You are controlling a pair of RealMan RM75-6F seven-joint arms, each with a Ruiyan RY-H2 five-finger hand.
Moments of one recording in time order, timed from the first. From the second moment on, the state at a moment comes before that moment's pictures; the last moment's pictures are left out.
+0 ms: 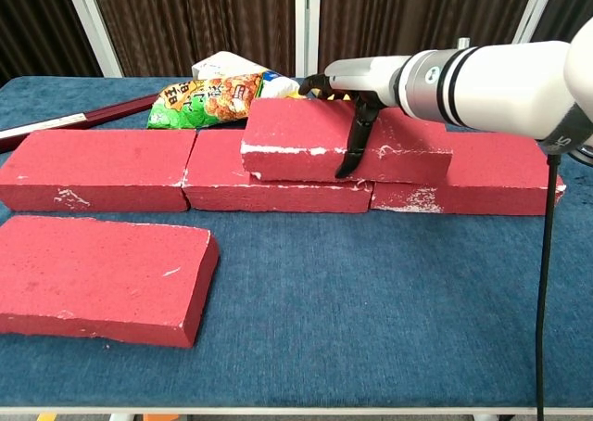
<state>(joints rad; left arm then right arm) -0.12 -1.12 -0.01 -1.49 1.47 1.38 -0.17 1.17 -1.58 0.17 -1.50 -0.44 0.85 -0.57</state>
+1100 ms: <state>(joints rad) -0.12 -1.13 -0.01 -1.47 1.47 1.37 -0.19 1.19 -1.60 0.16 -1.48 -0.40 0.82 -0.57</state>
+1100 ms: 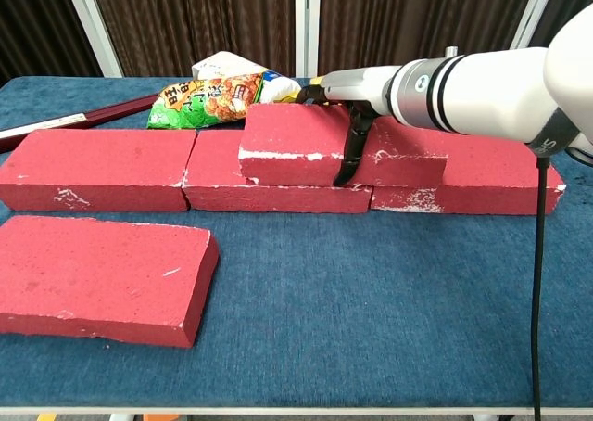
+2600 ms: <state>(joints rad) -0.24 -1.11 0.04 -1.70 1.62 1.23 -0.06 0.76 -1.09 0.16 -1.83 -0.99 1.06 -0.12</state>
